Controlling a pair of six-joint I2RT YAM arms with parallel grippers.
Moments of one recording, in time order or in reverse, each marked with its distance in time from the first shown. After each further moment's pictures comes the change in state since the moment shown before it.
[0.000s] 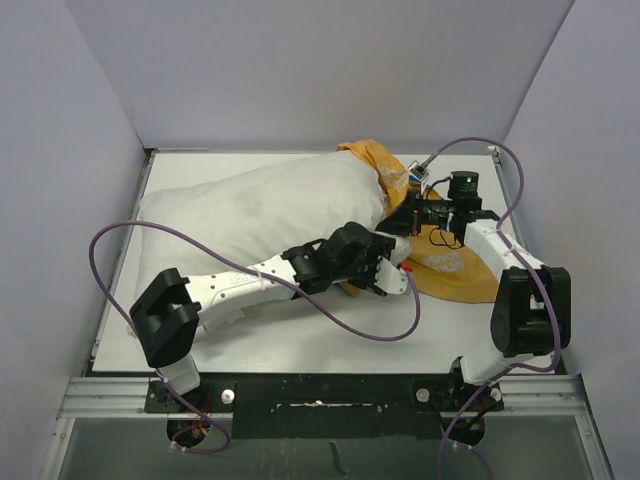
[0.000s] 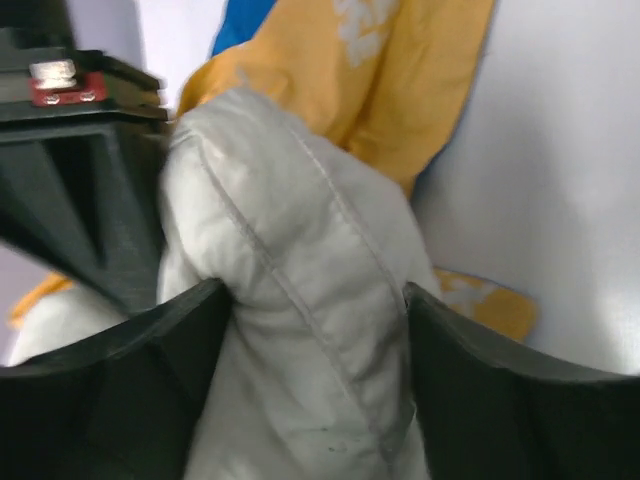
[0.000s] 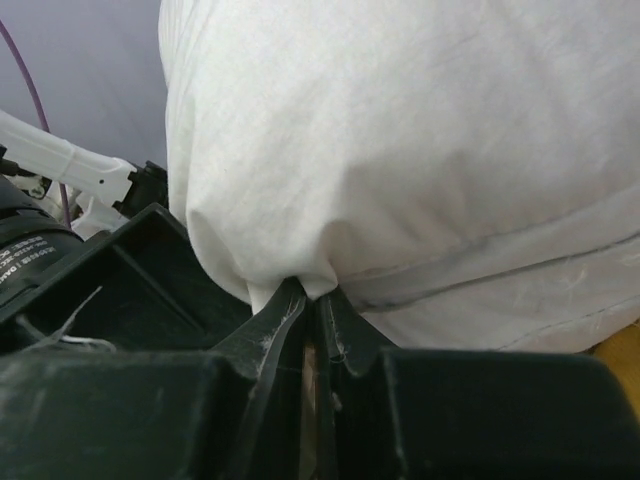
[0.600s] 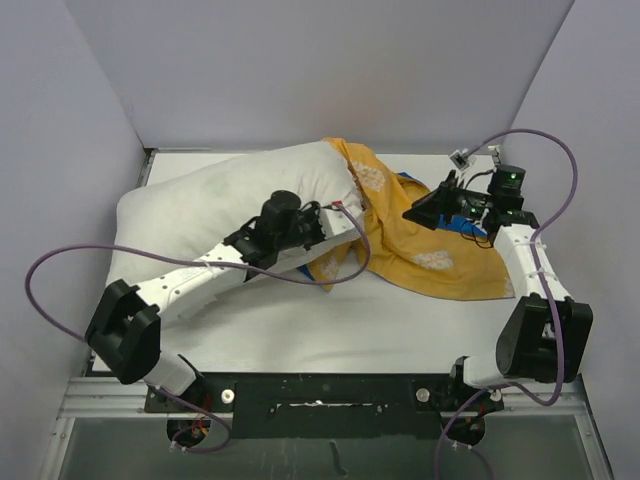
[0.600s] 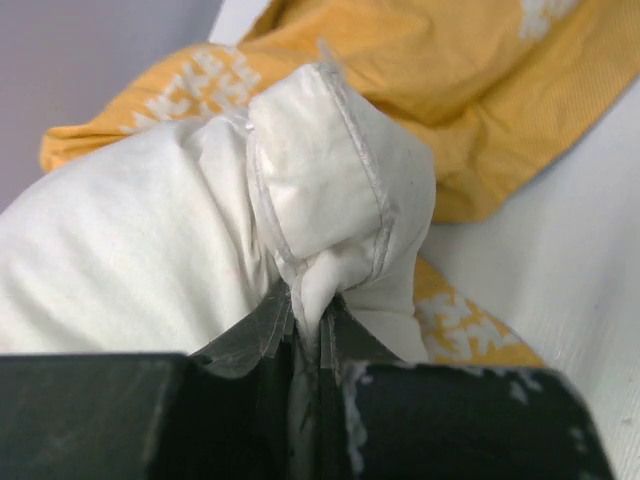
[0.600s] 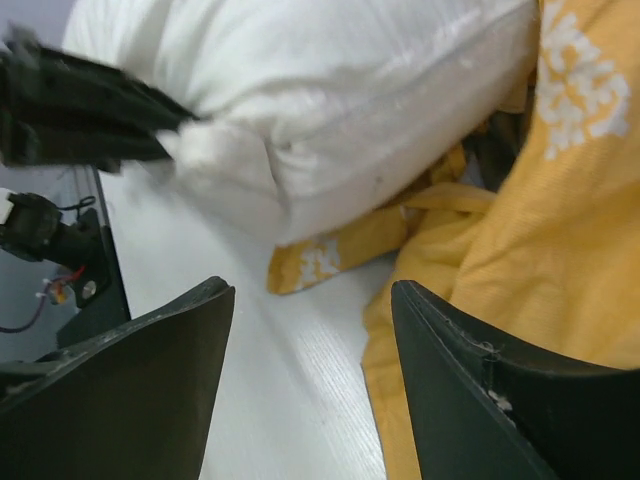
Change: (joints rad) left arm 0.285 -0.158 -0.195 0.178 0.122 -0.285; right arm -0.209 -0.152 0.018 -0.030 0.066 -0.091
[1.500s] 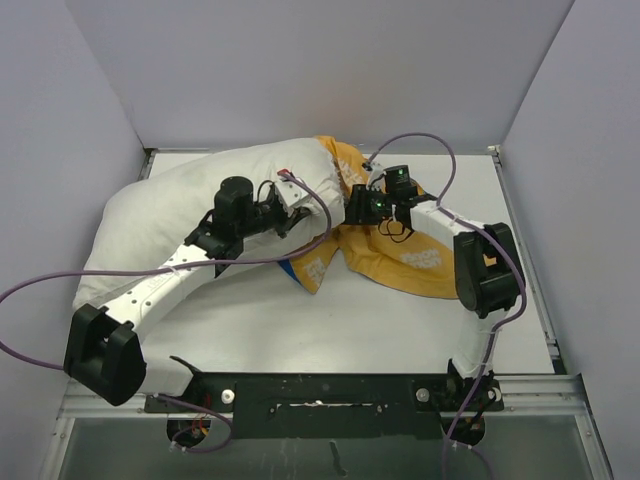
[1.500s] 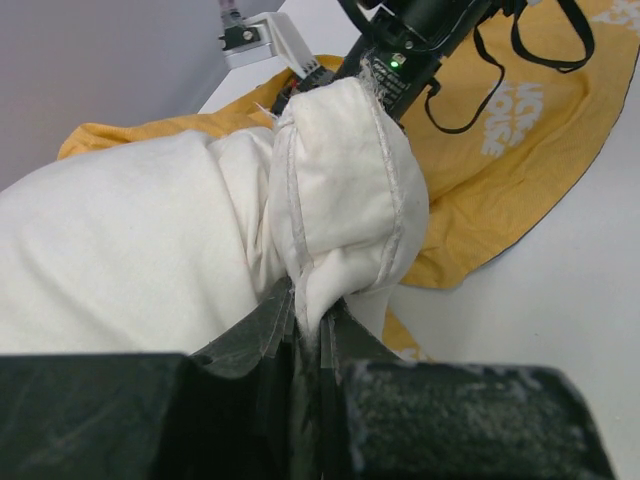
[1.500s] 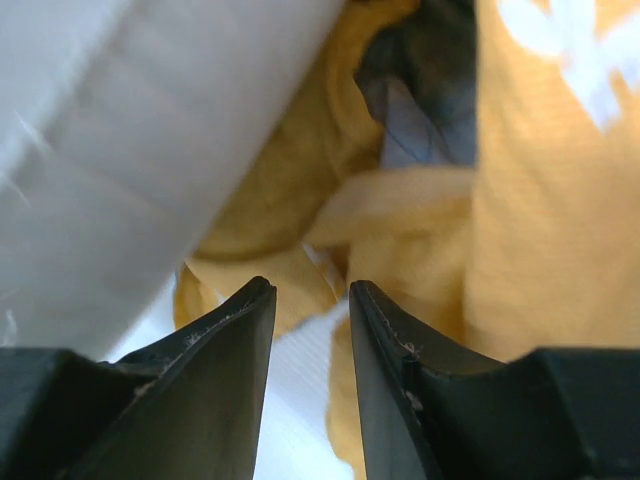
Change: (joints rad) left arm 0.259 -0.180 -0.071 0.071 0.293 -0.309; right arm 0.471 0.470 0.180 0.073 0.678 0.307
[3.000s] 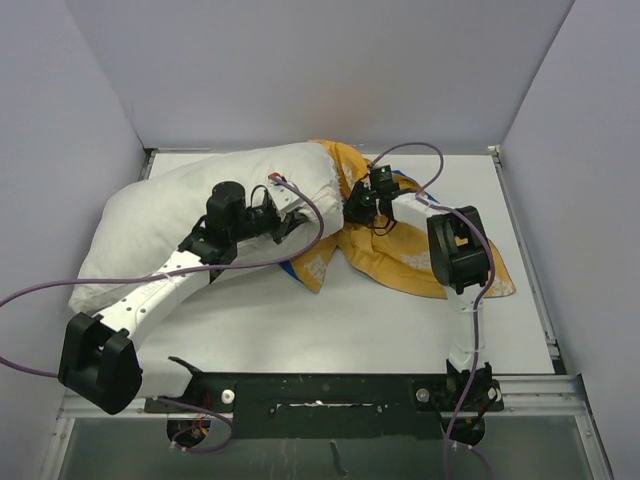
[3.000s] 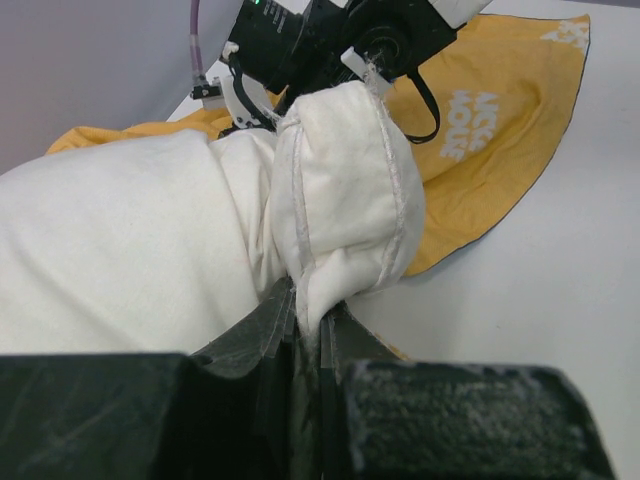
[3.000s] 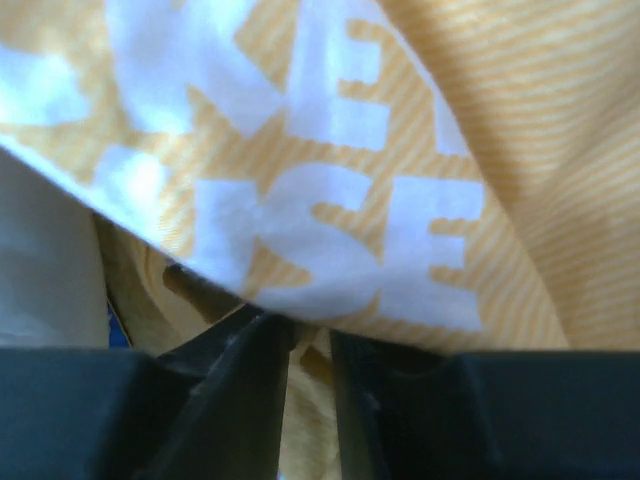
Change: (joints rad) left arm 0.033 -0.053 -0.058 0.027 0.092 -0.054; right arm 0.024 0.299 0.271 -0.026 0.275 0.355
